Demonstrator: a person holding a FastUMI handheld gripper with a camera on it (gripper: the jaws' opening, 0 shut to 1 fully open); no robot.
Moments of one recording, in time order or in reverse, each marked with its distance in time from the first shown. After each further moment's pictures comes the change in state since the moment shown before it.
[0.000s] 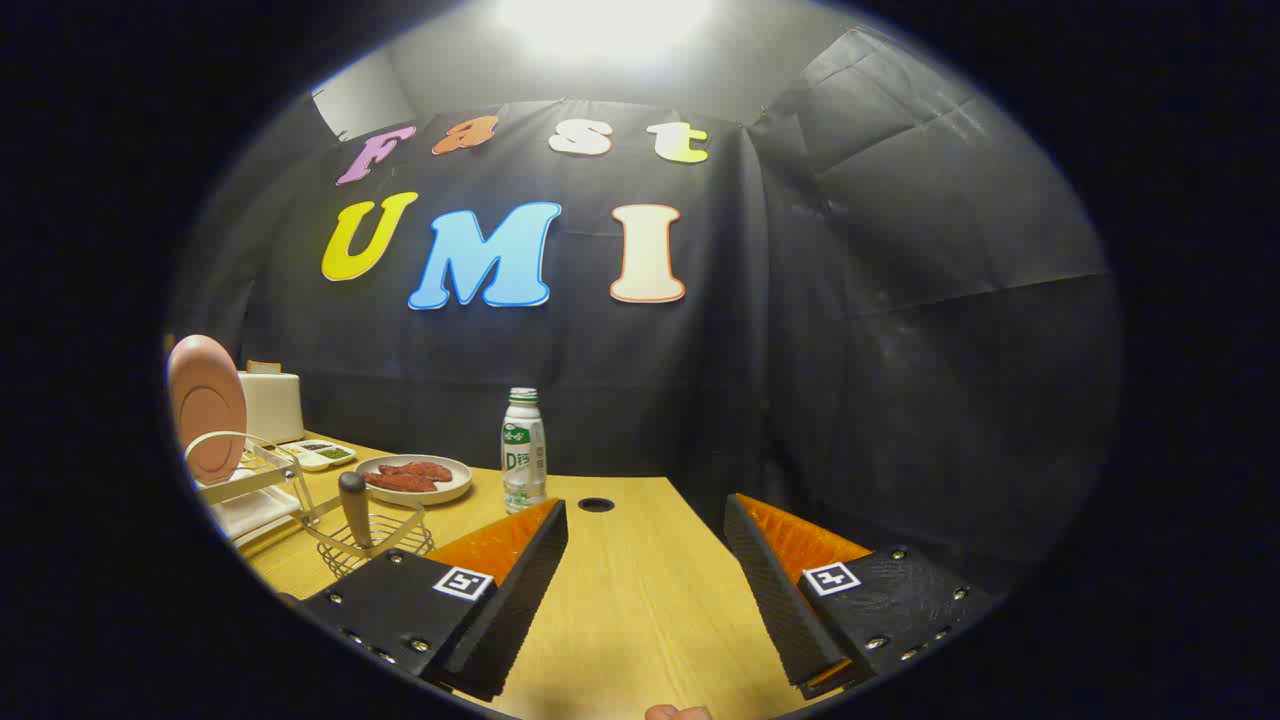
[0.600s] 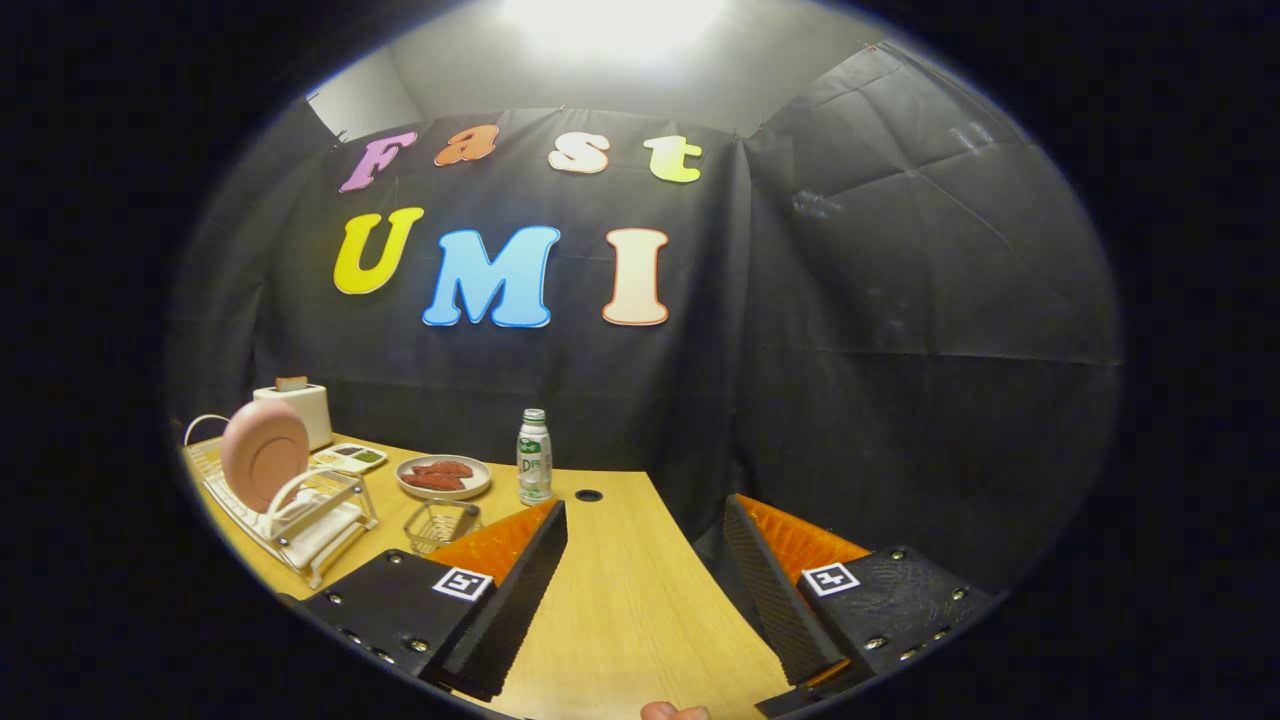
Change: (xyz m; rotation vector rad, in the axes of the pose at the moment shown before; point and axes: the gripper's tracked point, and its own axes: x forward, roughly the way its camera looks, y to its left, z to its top) arm -0.134 0.013 0.091 -0.009 0.073 0.024
